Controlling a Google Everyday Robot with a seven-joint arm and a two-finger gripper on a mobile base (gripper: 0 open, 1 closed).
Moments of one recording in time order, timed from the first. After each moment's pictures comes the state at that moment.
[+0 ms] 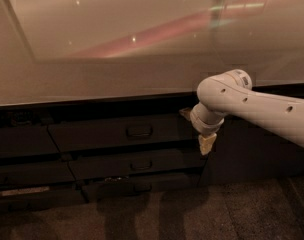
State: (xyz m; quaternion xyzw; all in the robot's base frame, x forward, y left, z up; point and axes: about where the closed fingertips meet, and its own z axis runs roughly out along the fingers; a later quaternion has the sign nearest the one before) arm 0.594 -0.169 0.636 -0.84 0.53 -0.07 0.11
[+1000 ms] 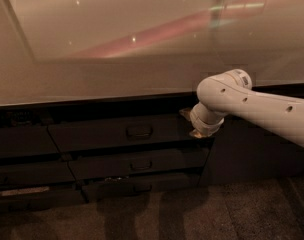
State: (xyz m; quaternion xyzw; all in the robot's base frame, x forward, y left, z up) arm 0.594 -0.169 0.636 -0.84 0.53 -0.07 0.11
